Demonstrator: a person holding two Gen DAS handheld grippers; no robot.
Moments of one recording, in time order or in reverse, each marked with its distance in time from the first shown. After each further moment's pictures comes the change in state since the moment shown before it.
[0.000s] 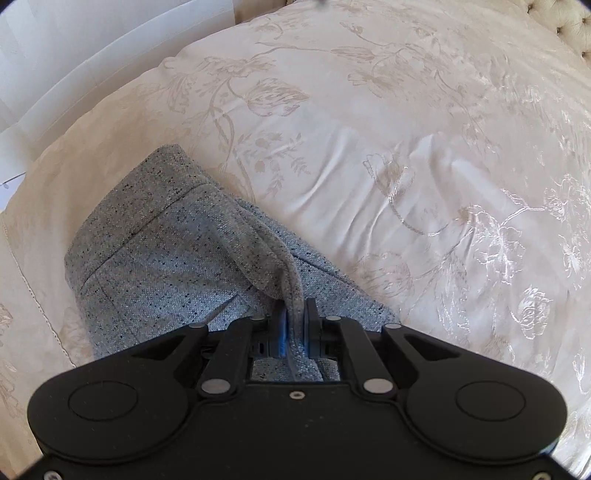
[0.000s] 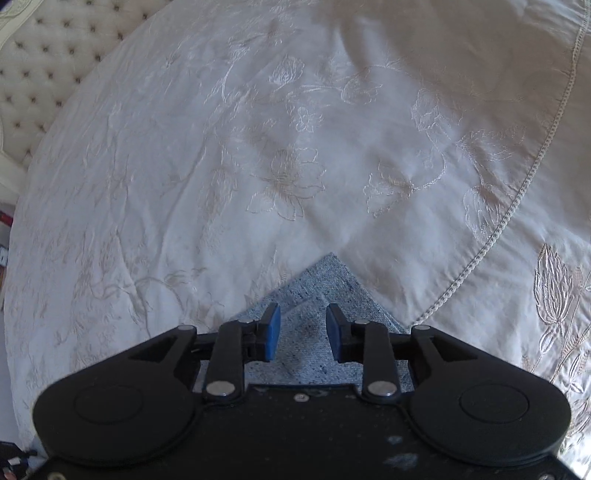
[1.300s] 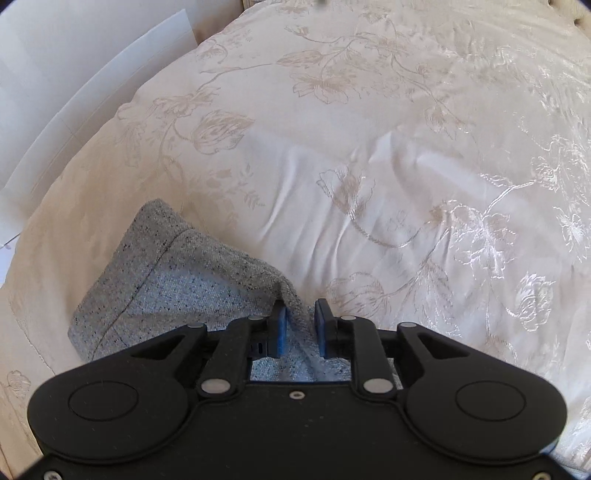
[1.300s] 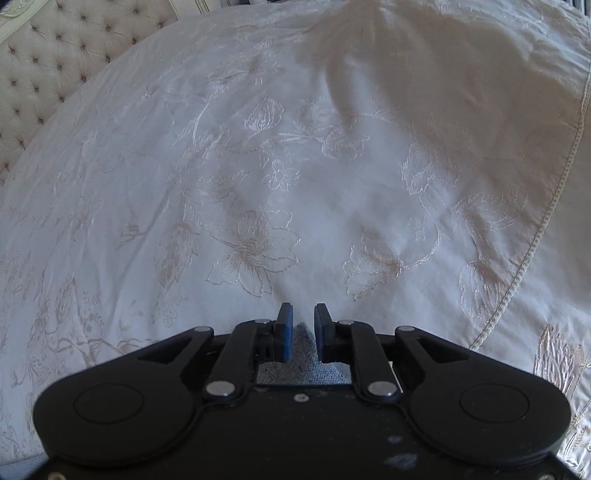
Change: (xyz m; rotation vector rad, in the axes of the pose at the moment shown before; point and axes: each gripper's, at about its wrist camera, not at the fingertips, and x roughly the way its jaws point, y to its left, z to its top) left arm 0.006 -0.038 0.021 0.184 -0.006 0.041; right arm 0.028 -0.003 0.028 -0.028 -0.183 -0.107
